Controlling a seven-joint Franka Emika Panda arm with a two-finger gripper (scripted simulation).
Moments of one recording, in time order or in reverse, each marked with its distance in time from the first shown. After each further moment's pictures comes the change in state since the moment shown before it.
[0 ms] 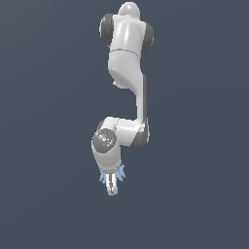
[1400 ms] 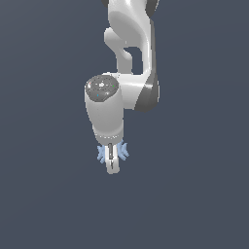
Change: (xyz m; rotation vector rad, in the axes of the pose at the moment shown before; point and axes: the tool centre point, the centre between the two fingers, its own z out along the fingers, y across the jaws) arm -0.015 0.032 -0.152 0.000 -0.003 0.001
